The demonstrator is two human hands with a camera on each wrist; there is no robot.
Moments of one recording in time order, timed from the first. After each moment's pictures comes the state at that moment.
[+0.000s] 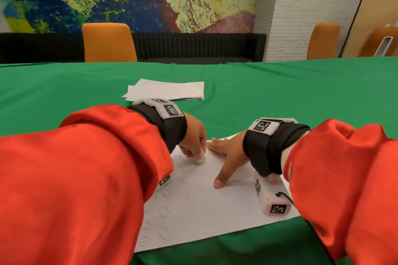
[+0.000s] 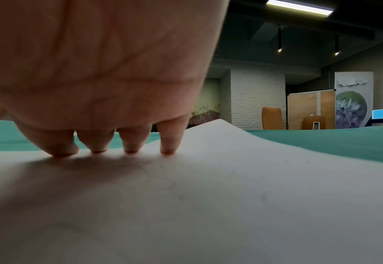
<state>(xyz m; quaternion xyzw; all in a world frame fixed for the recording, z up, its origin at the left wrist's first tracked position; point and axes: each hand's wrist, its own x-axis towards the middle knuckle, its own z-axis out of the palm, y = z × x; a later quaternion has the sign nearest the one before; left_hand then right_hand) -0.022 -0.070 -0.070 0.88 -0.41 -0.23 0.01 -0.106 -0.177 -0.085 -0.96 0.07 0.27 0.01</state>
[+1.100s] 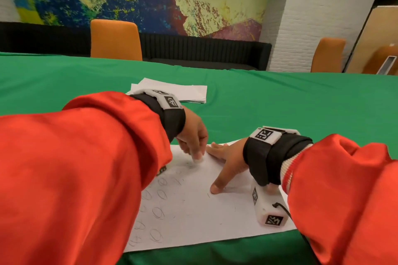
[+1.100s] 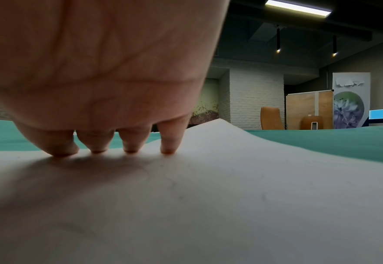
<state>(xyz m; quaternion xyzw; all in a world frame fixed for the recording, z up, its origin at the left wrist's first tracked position) -0.002 -0.073 -0.063 0.87 -0.41 -0.26 0.01 -0.104 -0.180 -0.085 -0.96 0.07 0.27 0.01</state>
